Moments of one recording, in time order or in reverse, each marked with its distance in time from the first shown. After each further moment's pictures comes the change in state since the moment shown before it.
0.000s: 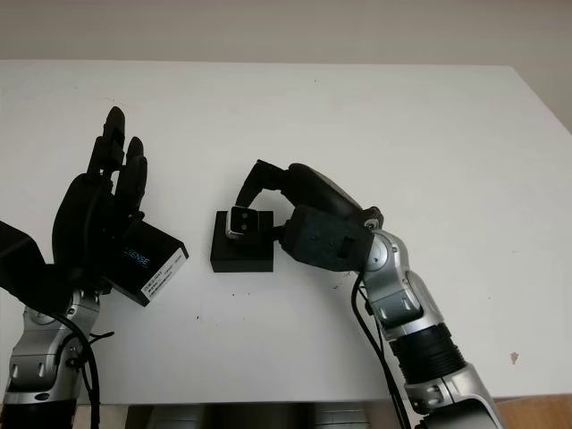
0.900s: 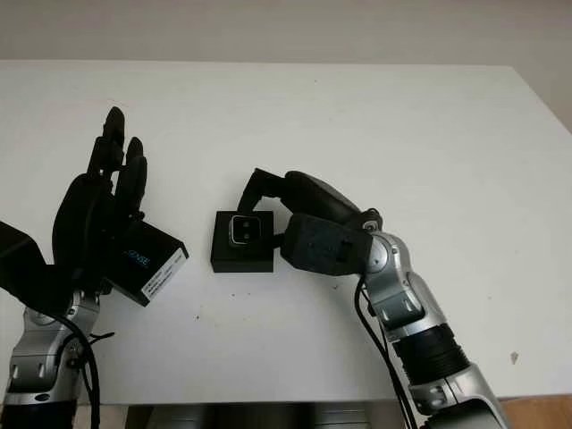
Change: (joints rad) left arm 0.003 -0.003 -0.003 -0.004 0.002 0.002 0.004; right arm 0.003 -0.026 0.018 -0.010 -0.034 -0.006 0.039
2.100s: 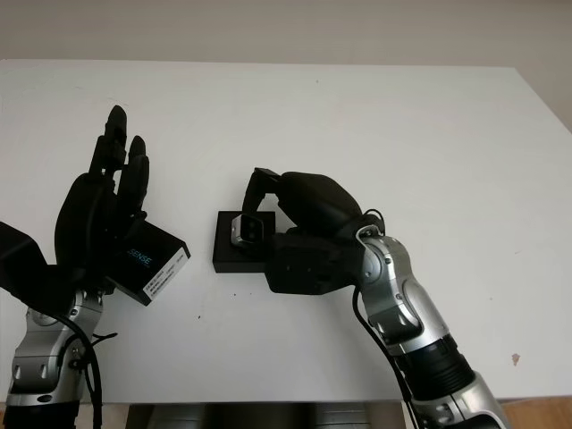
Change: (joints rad) left arm 0.003 -0.012 -0.007 -0.016 -0.001 0.003 -0.001; right arm 0.047 -0.023 0.046 -0.162 -0.234 0.058 -0.049
